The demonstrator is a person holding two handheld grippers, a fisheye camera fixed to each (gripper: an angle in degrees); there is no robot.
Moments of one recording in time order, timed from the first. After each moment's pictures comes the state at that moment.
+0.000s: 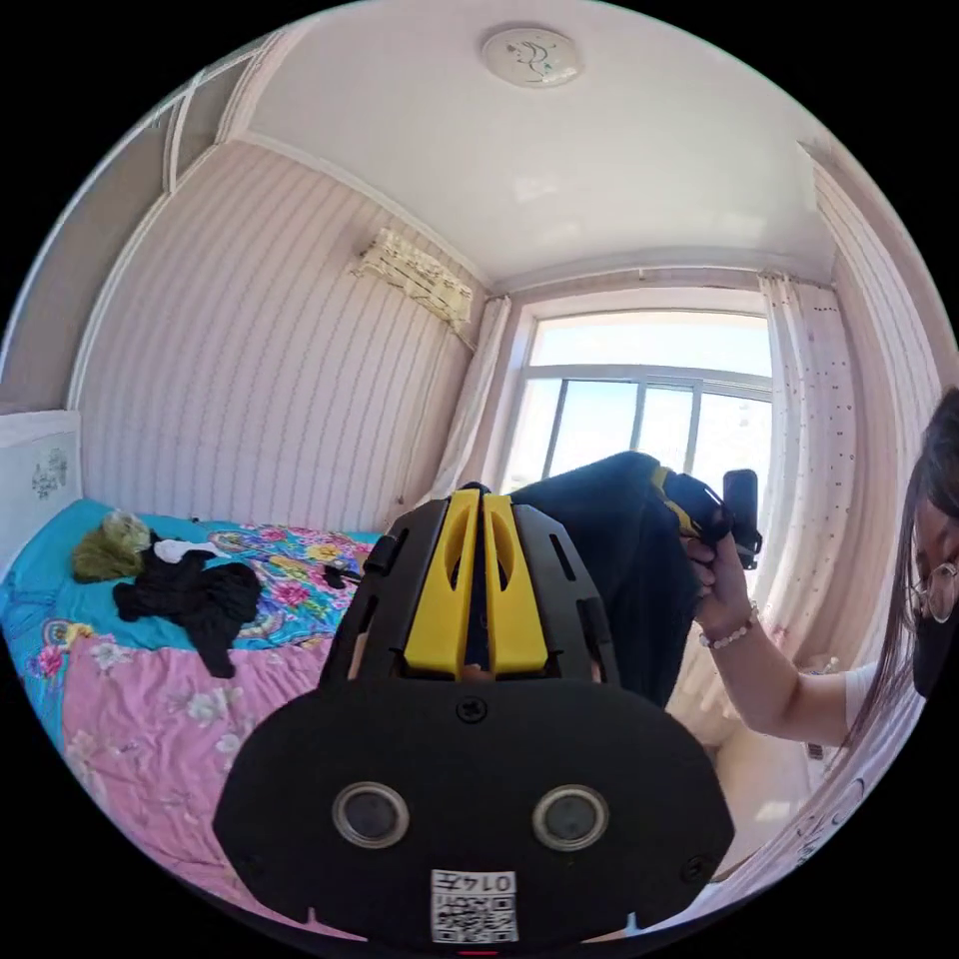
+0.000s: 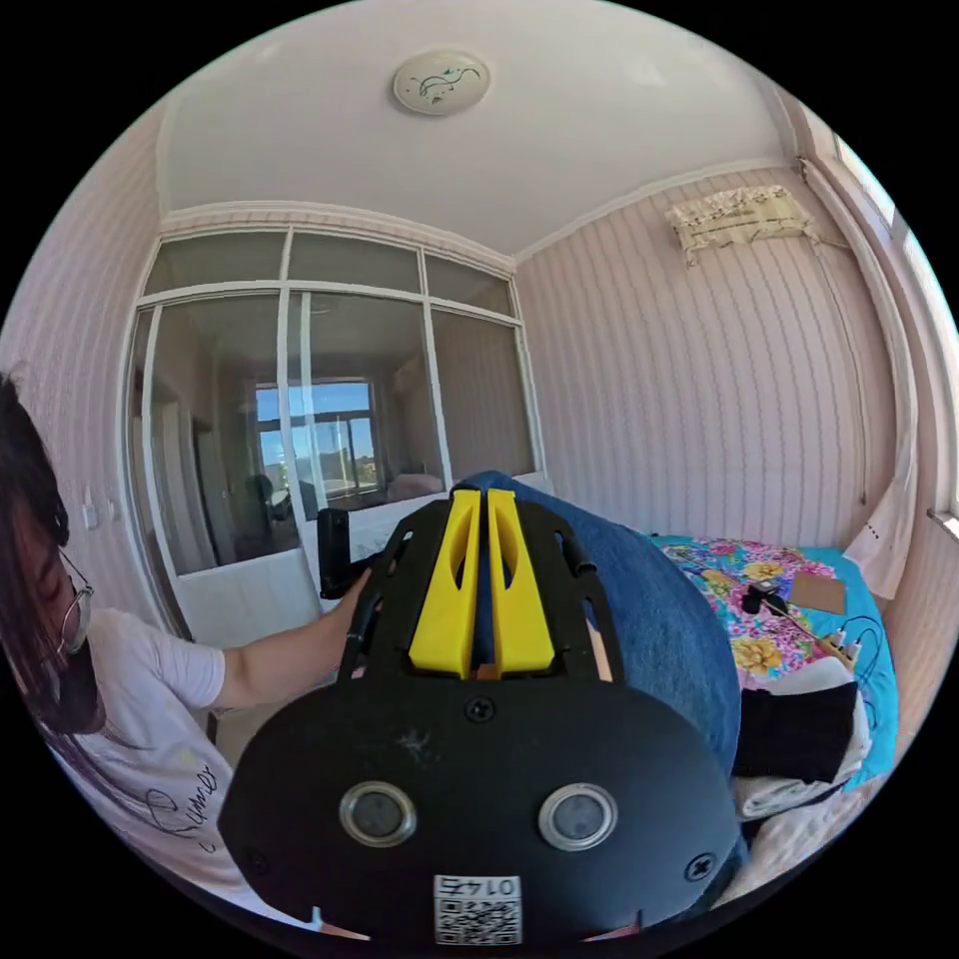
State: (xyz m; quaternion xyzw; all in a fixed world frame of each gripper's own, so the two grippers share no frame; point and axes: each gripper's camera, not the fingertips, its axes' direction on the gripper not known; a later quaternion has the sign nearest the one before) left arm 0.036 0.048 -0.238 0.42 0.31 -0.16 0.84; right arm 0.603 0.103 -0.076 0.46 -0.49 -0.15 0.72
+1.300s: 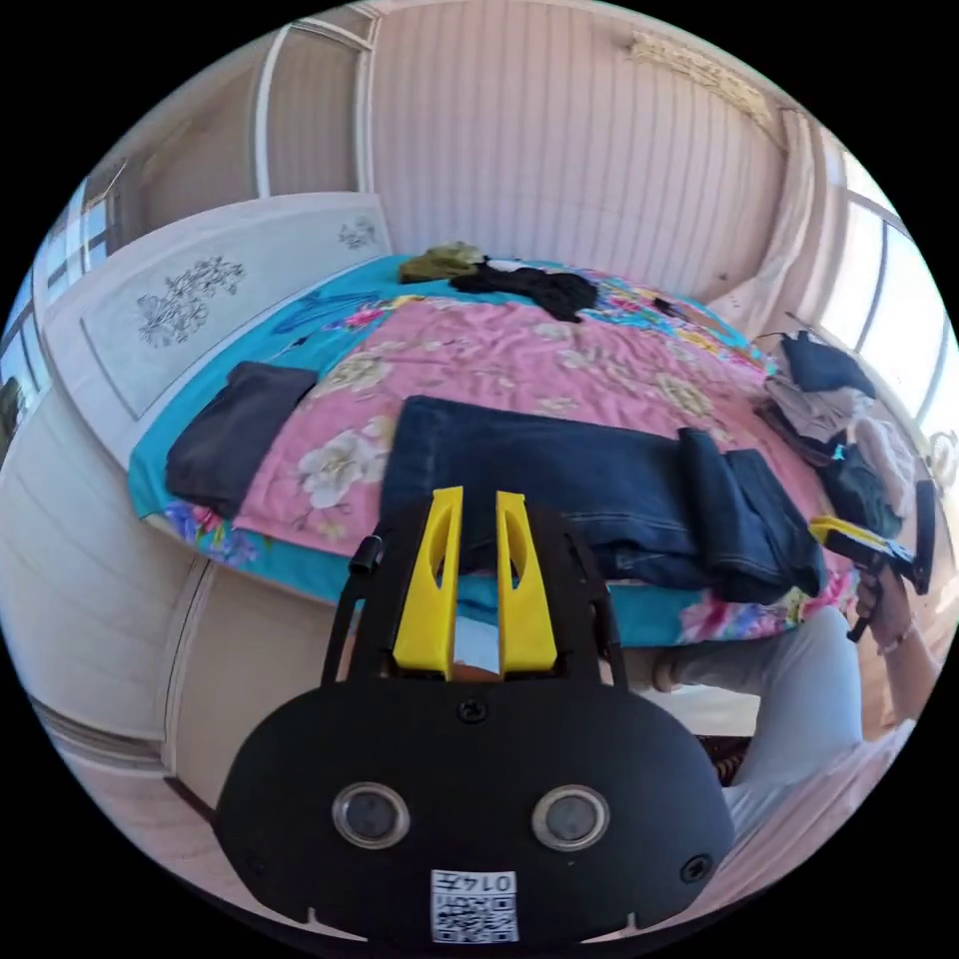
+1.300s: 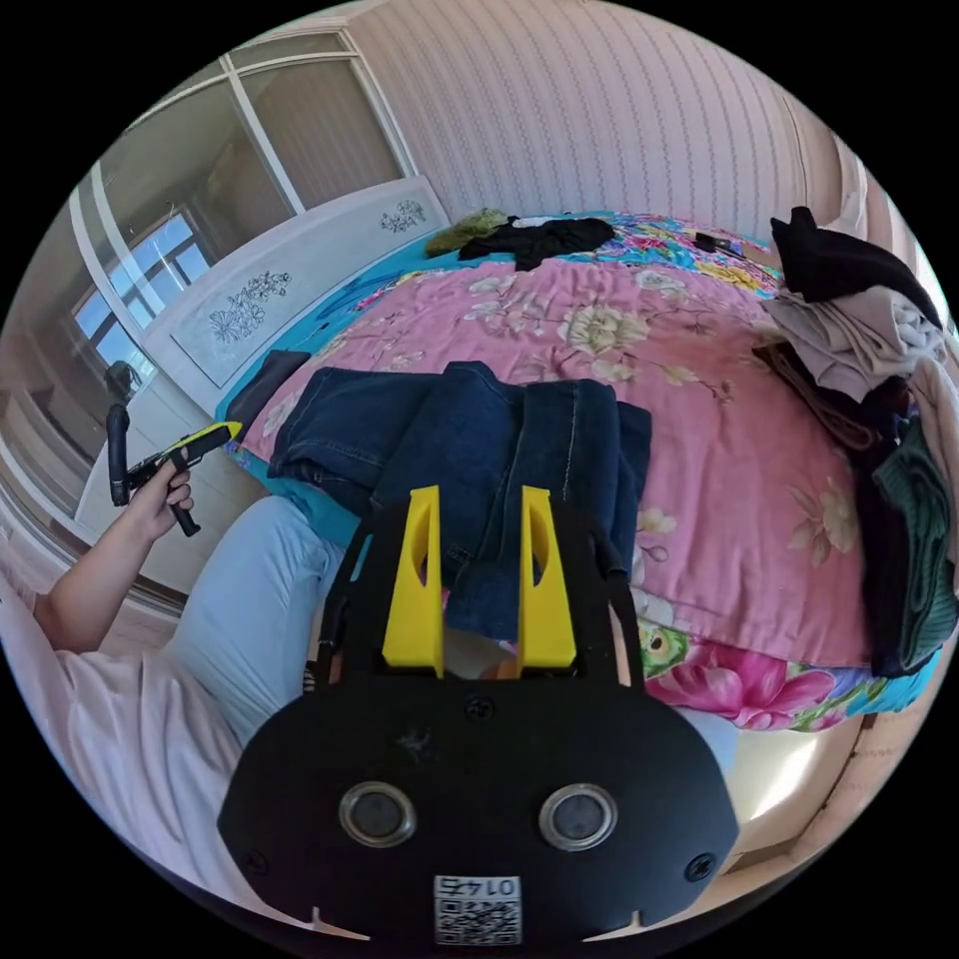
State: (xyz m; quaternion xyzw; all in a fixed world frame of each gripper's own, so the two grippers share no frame) left arm -0.049 0.384 -0.028 -0.02 0.01 -0.33 0.94; right arm 0.255 0.145 0.259 0.10 -0.36 -0.13 0.92
